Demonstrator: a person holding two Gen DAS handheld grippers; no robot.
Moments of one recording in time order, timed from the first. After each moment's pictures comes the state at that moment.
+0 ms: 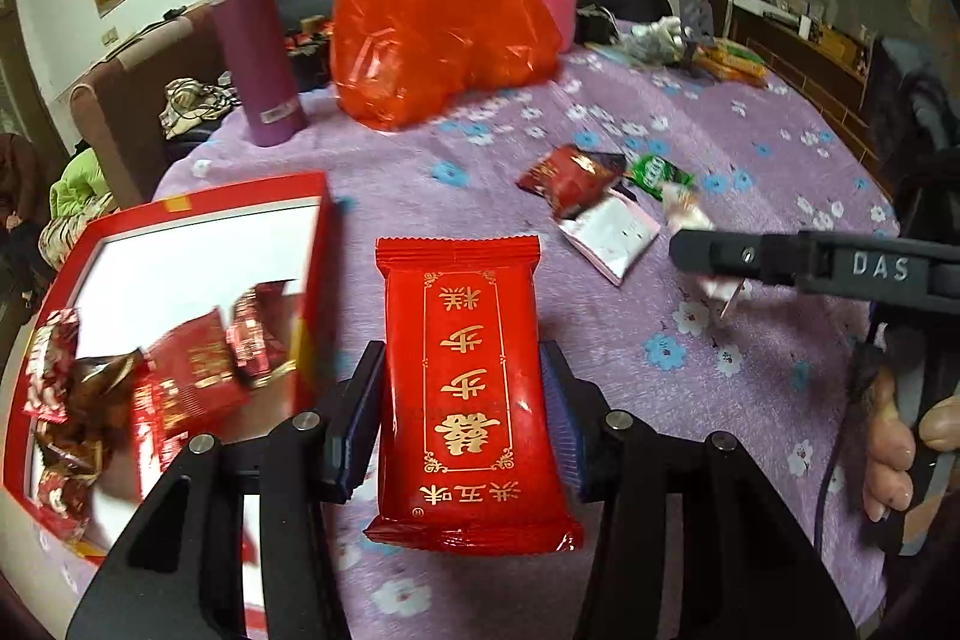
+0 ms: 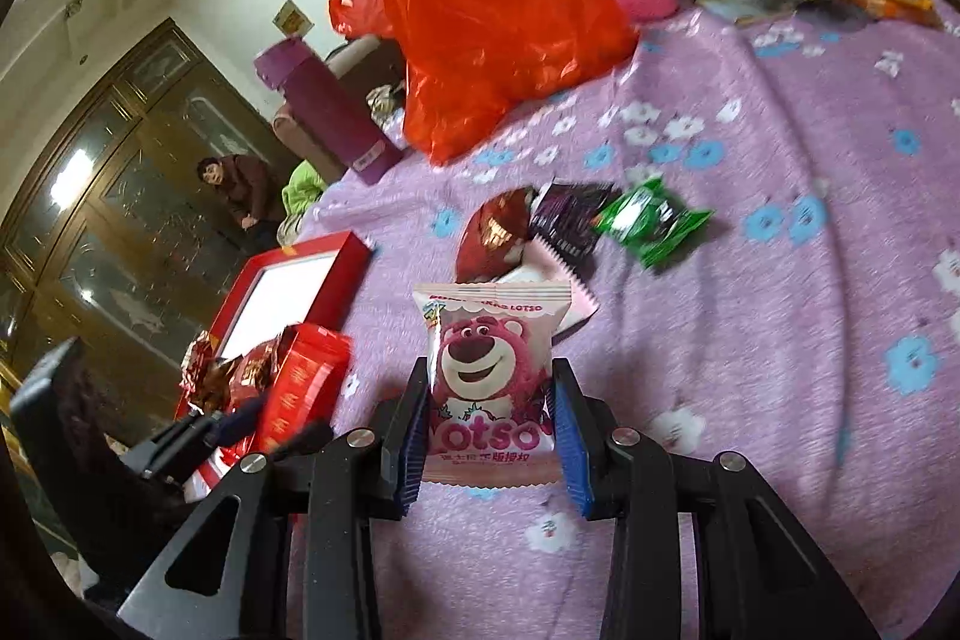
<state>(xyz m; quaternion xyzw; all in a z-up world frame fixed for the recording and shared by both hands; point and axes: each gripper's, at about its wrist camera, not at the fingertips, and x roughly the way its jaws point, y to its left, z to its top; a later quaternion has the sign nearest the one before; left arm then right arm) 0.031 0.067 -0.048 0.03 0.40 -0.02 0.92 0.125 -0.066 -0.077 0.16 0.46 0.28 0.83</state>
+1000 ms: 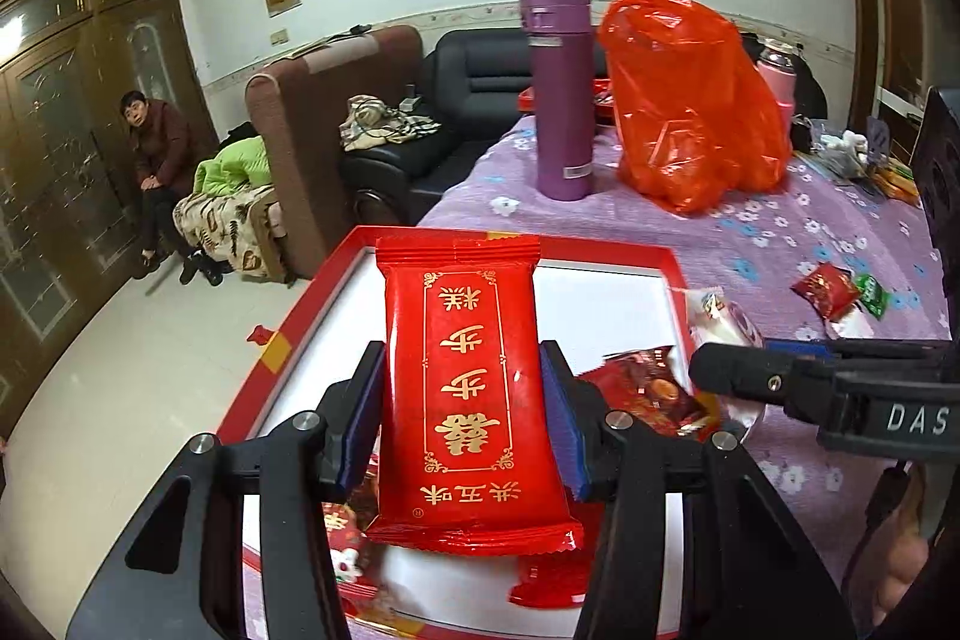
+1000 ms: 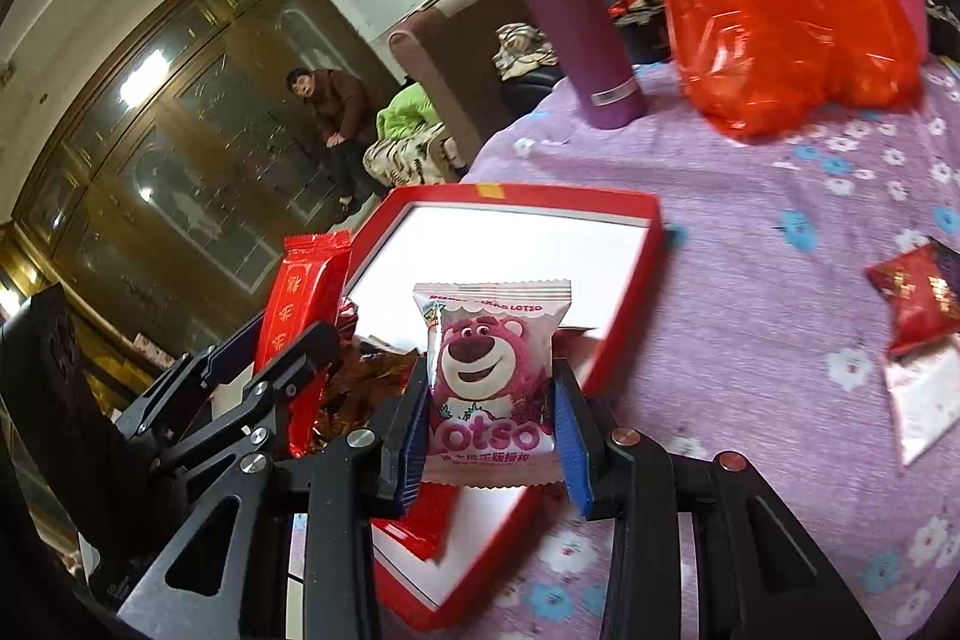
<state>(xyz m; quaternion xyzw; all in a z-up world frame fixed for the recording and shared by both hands) 0.013 0.219 -0.025 0.01 0.32 0.16 0.93 0.110 0.143 -0.052 0.08 0.46 0.39 0.79</state>
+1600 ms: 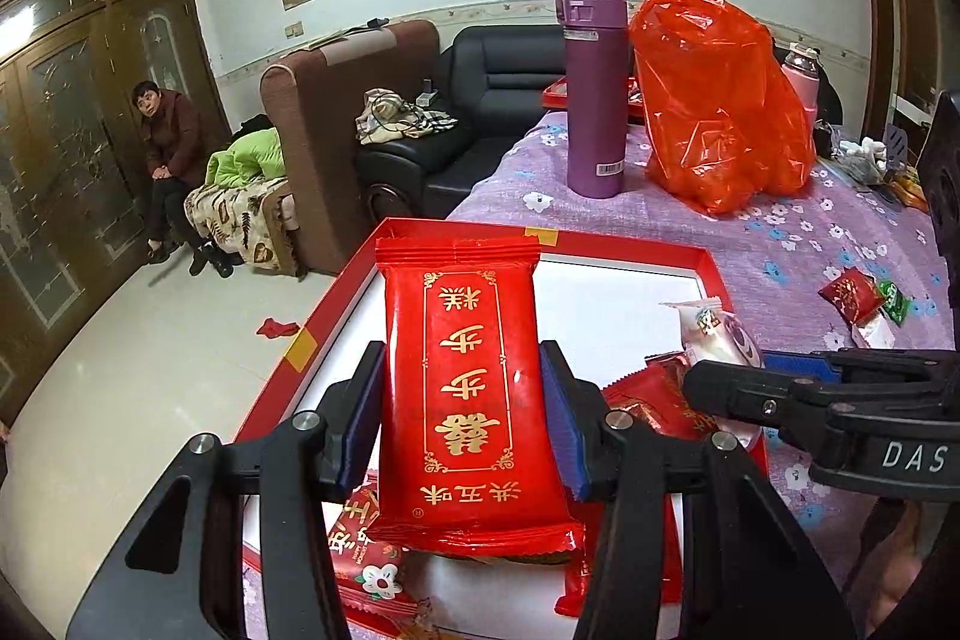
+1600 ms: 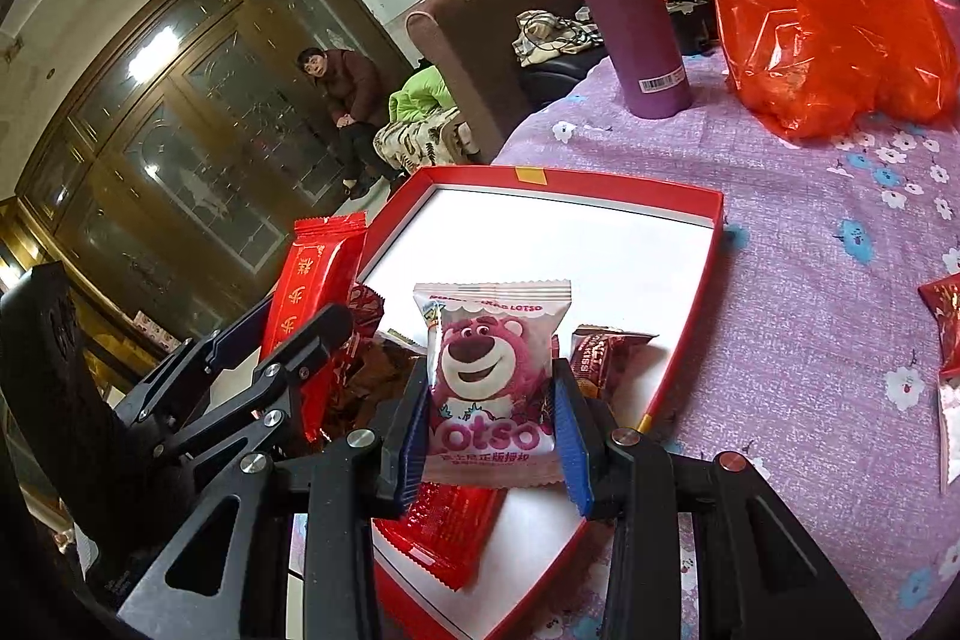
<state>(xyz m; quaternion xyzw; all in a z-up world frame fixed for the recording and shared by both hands) 0.014 0.237 -0.030 0.00 0.33 0.18 0.93 0.105 0.169 -0.057 0.07 0.46 0.41 0.79</state>
